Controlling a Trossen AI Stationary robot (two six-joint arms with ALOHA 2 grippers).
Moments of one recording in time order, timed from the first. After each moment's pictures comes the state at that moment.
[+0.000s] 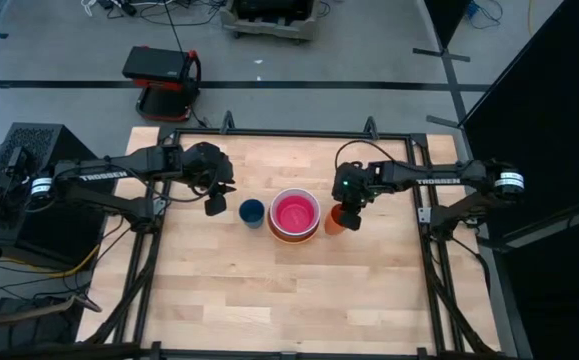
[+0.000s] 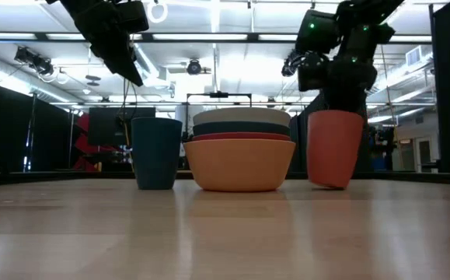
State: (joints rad) left arm 0.24 1.04 0.94 -0.75 -0.02 0.05; right arm -0.20 1.42 0.91 -0.64 -0.10 0.08
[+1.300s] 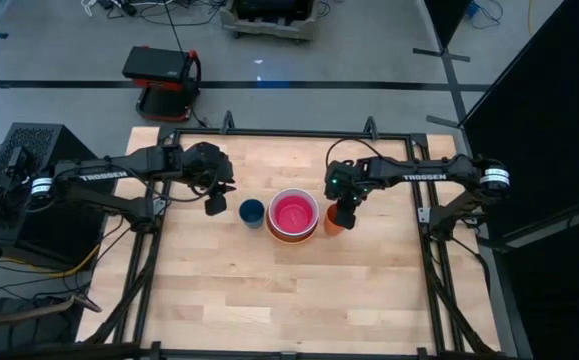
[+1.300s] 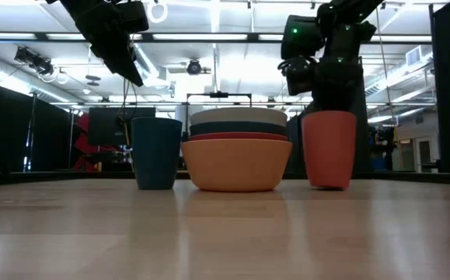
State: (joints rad) left arm 0.24 1.04 0.94 -0.75 -0.03 0.05; right arm -0.21 1.55 1.04 -0.80 -0.09 0.10
